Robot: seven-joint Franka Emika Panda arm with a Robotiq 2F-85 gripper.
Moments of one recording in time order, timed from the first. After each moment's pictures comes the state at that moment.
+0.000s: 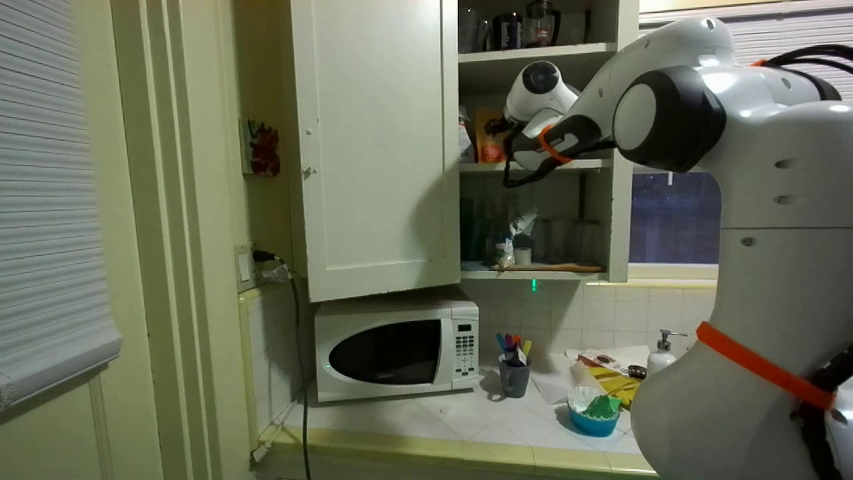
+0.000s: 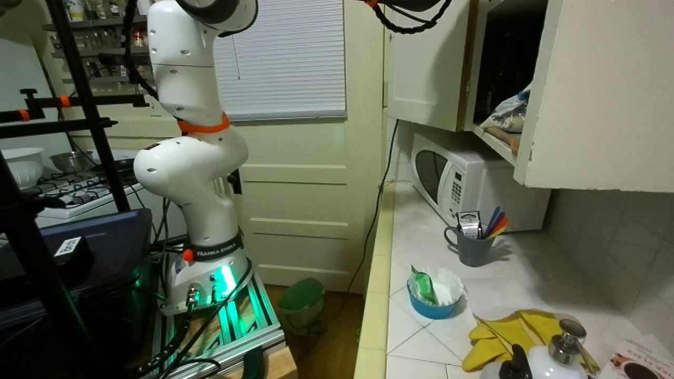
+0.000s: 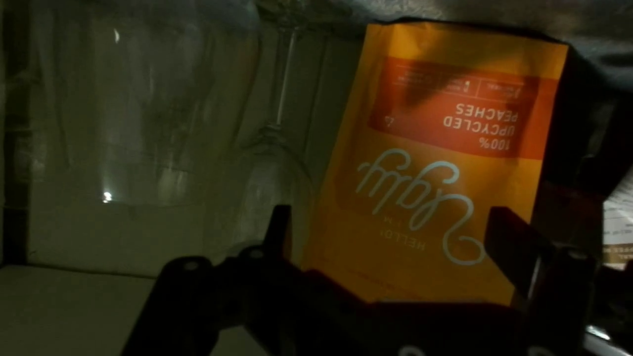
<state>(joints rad) -0.92 0.08 0.46 -1.46 -0.88 2.96 0.64</state>
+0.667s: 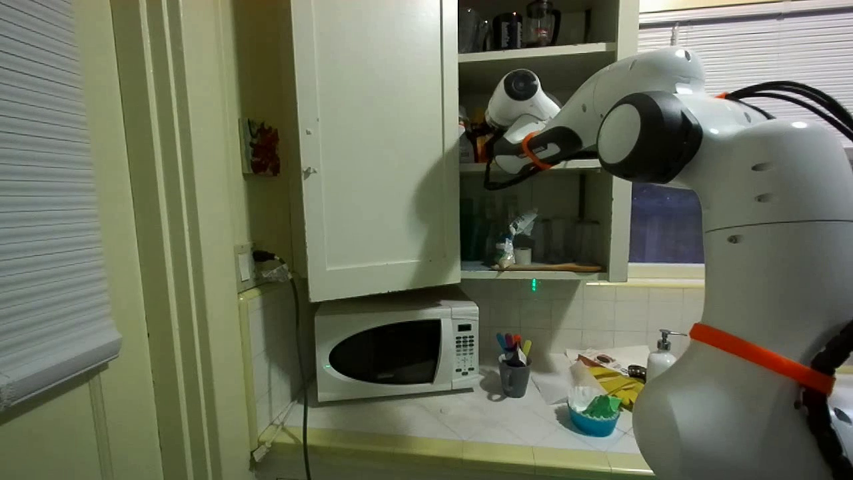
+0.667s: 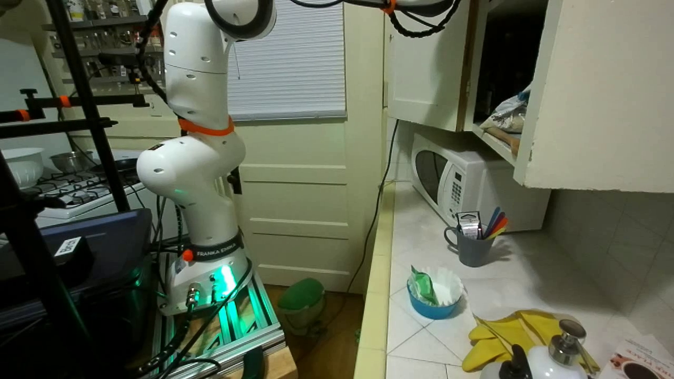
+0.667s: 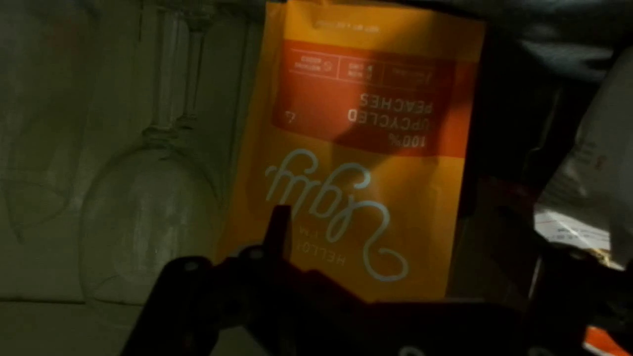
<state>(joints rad) -0.80 0.23 0.47 -1.29 -0.94 2.90 0.65</state>
